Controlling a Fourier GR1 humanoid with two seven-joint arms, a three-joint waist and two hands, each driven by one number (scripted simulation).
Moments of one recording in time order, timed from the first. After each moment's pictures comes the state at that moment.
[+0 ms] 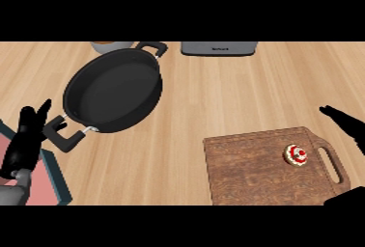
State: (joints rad) left arm -0.09 0.51 -0.09 -1.46 0.05 0.27 0.40; right arm -0.03 -0.90 0.20 -2.09 0.19 0.19 0.74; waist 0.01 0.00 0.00
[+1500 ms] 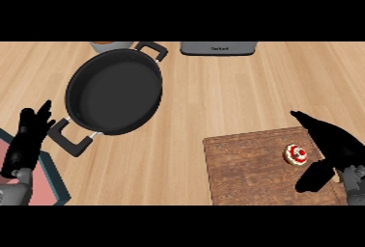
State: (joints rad) left arm -0.09 0.41 0.03 -1.41 -0.05 0.17 0.36; right arm -0.17 -0.61 0.27 -1.77 0.37 0.42 0.82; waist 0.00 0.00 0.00
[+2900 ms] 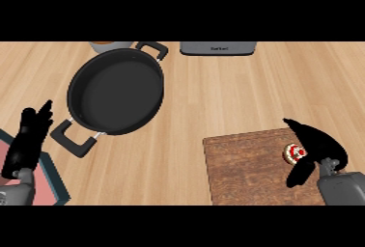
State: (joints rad) left arm -0.09 0.32 0.13 -1.46 -0.16 0.08 0.39; right arm -0.17 -0.38 0.13 -1.49 0.65 0.51 0.63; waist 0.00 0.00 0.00
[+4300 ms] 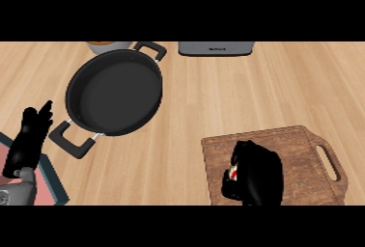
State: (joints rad) left arm -0.10 0.29 0.16 -1.44 -0.20 0.06 0.37; right arm -0.07 -0.04 0.56 -1.82 1.29 0.25 1.00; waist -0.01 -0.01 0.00
